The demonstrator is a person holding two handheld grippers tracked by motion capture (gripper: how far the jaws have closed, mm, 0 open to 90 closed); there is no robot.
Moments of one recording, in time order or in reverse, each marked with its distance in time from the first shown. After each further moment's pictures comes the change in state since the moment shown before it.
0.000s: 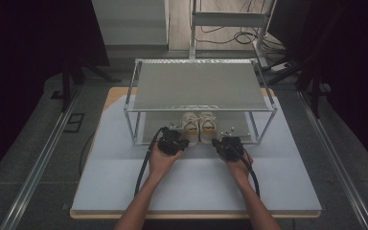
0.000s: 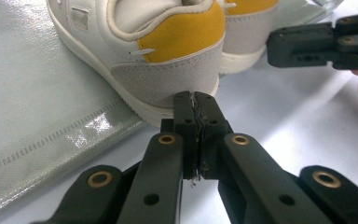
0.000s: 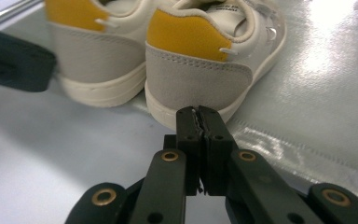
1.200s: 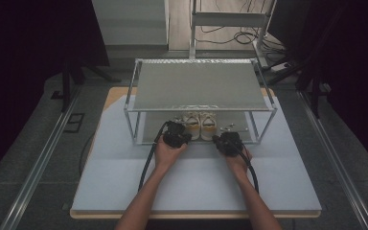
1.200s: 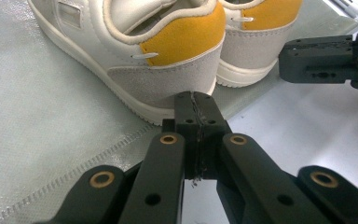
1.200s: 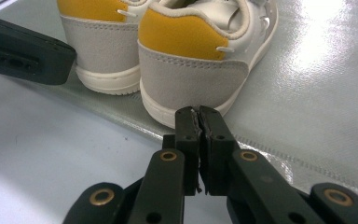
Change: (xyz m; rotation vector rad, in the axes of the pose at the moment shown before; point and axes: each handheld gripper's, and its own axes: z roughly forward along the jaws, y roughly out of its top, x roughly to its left) left arm 0.012 0.021 0.028 0.018 0.030 0.031; right arm -0.009 0.006 0.014 0.028 -0.025 0.019
